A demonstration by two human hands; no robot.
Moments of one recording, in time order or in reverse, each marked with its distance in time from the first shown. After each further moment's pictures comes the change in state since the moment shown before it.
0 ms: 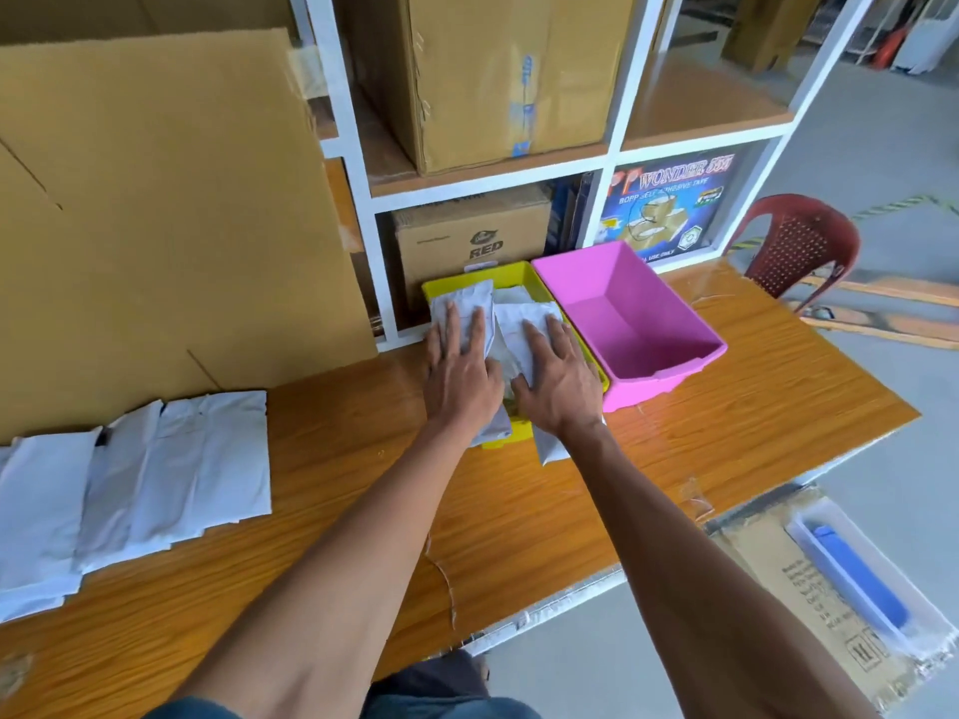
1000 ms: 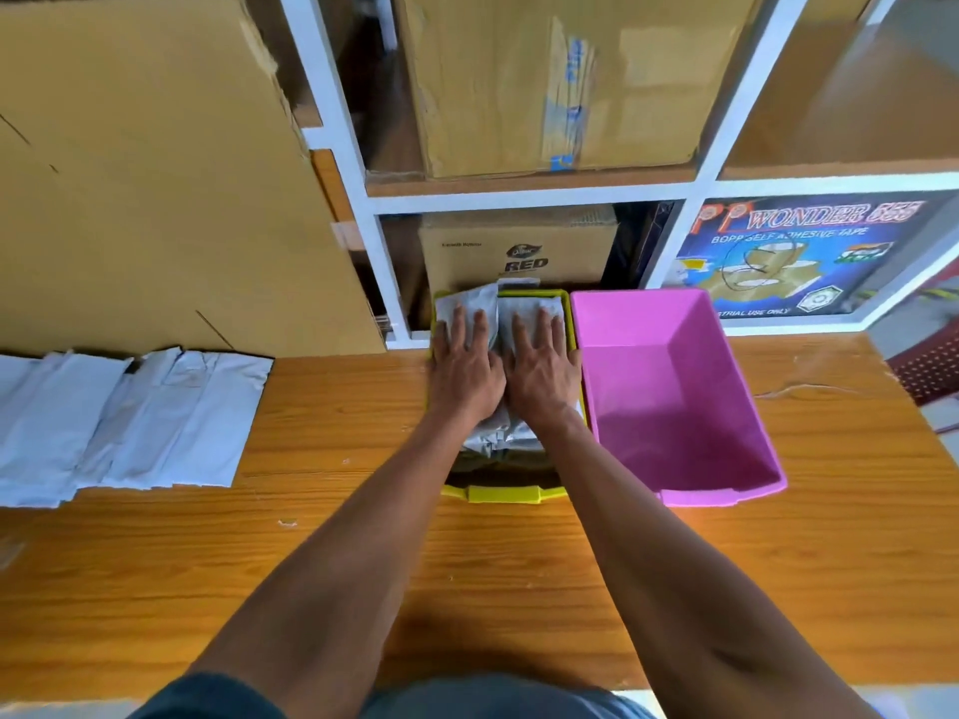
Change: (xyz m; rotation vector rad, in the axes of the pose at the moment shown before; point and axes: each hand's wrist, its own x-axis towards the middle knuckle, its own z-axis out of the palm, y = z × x) left_hand 0.122 0.036 0.066 0.083 -0.078 -0.396; right_hand 0.170 0.041 0.047 -0.119 -0.283 -0.234
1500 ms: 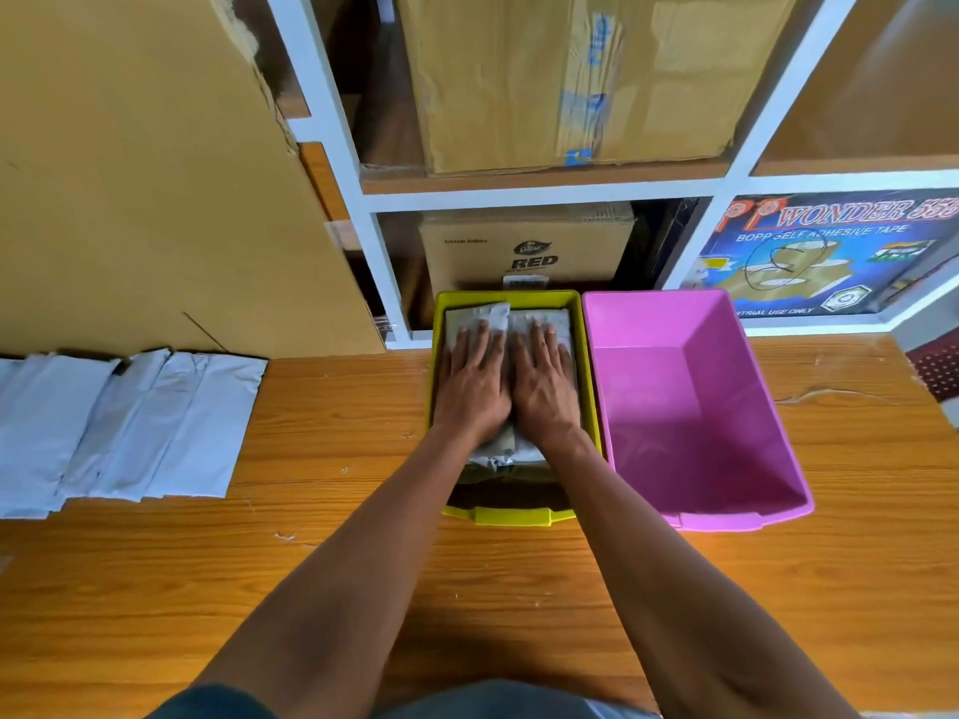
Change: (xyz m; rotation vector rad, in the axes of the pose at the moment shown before) left_hand 0.023 -0.019 0.032 0.147 -0.059 0.176; right_hand 0.023 0.014 0.050 0.056 -0.011 -0.156
